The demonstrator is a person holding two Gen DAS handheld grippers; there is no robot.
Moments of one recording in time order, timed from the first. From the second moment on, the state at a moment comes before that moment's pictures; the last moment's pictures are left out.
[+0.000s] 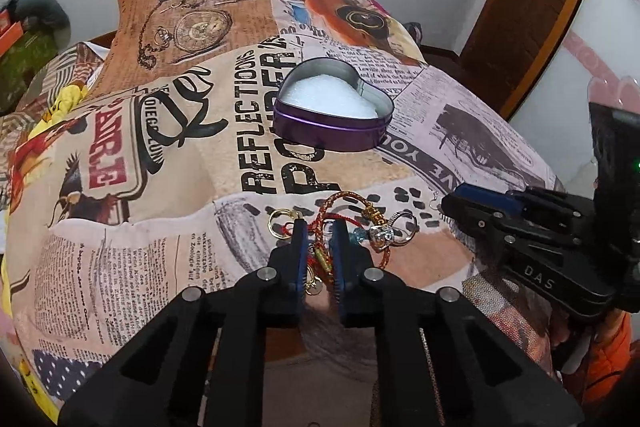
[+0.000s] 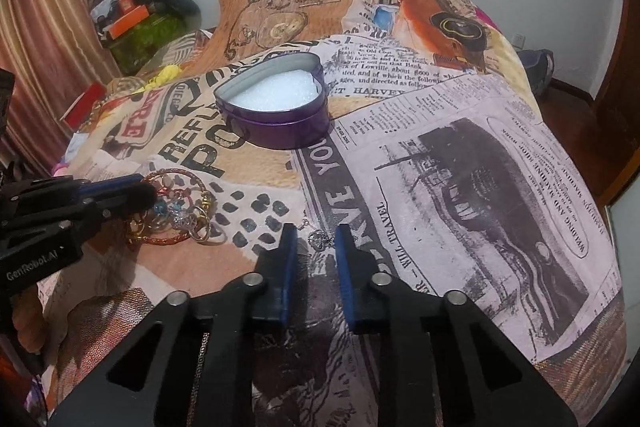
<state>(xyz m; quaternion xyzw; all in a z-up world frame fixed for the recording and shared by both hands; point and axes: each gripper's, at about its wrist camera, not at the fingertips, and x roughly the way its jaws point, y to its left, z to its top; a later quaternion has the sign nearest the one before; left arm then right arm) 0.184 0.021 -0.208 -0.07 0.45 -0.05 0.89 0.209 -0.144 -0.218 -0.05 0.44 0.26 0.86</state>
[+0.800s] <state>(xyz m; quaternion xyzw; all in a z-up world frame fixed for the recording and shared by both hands) 0.158 0.018 -0.146 -0.06 0.37 -0.06 0.93 0.189 -0.147 -0.171 -0.04 0.38 0.26 0.89</state>
